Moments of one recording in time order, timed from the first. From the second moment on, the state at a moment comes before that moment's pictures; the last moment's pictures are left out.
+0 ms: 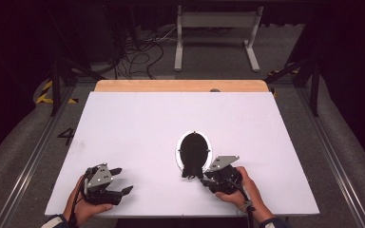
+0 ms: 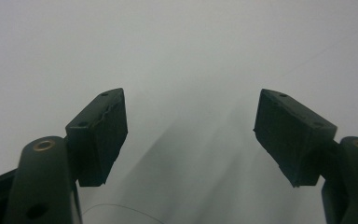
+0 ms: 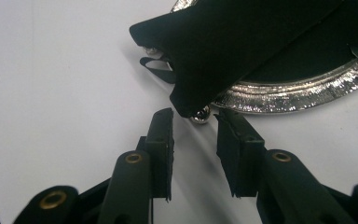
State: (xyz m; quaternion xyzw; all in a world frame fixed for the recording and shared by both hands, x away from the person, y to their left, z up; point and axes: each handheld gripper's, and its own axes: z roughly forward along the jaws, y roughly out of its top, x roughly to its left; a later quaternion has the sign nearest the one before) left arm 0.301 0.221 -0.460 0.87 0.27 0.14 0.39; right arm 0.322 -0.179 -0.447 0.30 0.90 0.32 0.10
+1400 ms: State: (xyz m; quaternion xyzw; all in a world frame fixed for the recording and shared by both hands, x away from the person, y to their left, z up) left arm 0.308 0.209 -0.466 0.88 0.27 0.12 0.37; right arm 0.343 -0.198 -0.453 0.42 0.79 0.44 -0.05
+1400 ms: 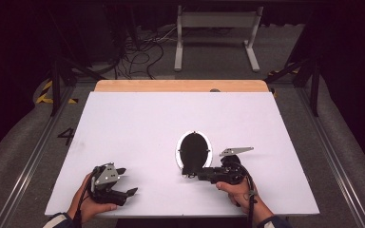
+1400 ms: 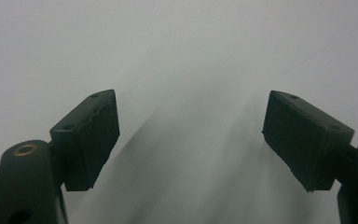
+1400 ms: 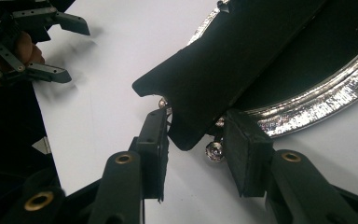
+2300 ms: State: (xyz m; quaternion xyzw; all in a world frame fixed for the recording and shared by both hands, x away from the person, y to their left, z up) left arm 0.331 0.179 -0.466 0.88 0.25 0.10 0.39; right arm 0.377 -0.196 -0.472 0.52 0.66 0.50 -0.19
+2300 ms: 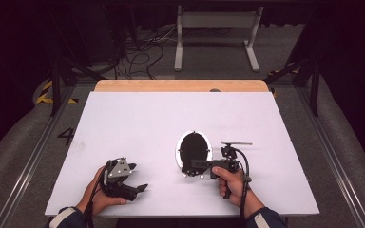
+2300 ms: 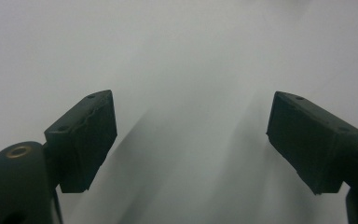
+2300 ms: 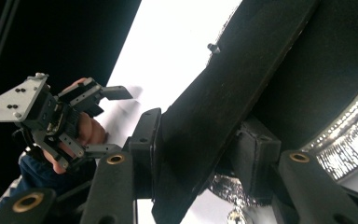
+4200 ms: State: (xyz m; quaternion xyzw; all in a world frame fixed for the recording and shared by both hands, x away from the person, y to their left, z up) left arm 0.429 0.093 -0.465 0.84 0.25 -0.08 0.48; right arm 0.372 -0.195 -0.466 0.35 0.74 0.56 -0.12
